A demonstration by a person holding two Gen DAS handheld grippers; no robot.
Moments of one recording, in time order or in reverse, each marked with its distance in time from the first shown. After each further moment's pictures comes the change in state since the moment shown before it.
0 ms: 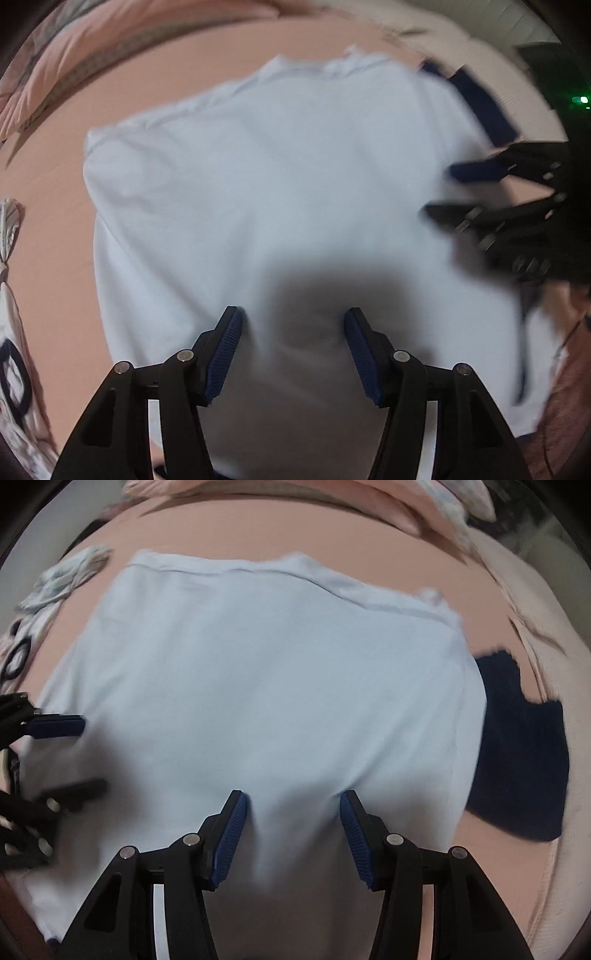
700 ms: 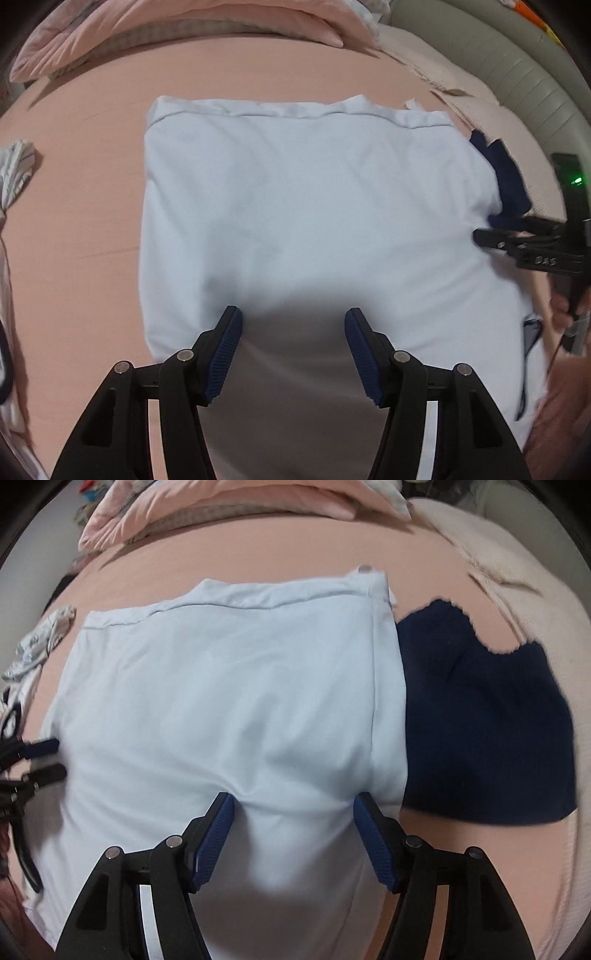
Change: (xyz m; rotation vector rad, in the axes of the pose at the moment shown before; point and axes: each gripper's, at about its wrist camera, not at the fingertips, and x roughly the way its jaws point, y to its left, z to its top) left arm -0.013 0.068 -0.009 -0.205 -0.103 -0.016; right arm 0.001 -0.048 -0.016 0.123 -0.037 -0.032
